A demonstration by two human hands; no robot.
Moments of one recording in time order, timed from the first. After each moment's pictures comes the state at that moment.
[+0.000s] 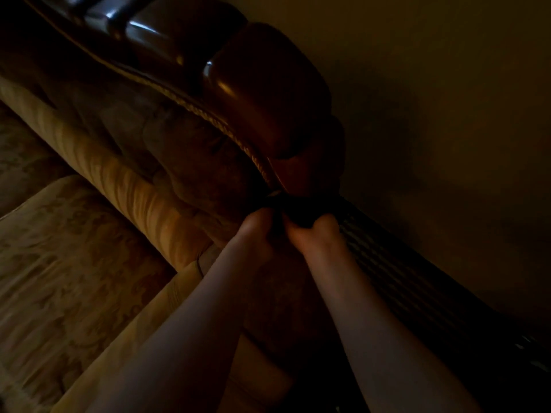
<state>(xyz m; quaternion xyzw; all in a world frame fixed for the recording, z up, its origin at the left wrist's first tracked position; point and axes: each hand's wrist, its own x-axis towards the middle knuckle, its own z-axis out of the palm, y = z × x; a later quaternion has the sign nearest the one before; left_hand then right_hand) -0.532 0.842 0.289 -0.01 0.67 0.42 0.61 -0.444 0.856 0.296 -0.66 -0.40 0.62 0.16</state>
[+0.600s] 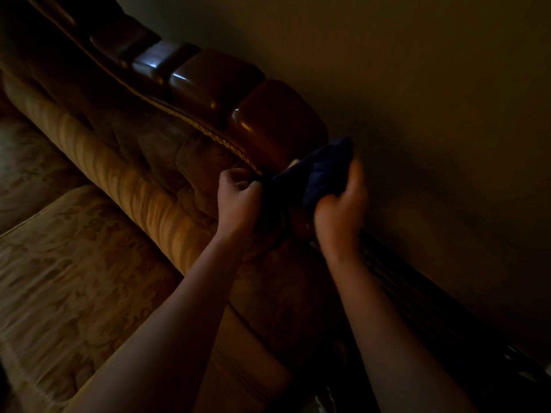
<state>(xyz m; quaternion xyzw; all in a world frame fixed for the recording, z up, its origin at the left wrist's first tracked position) -0.558 0.823 0.387 0.24 0.71 0.53 0.40 -0.438 0.860 0.377 -0.54 -0.54 0.40 0.51</state>
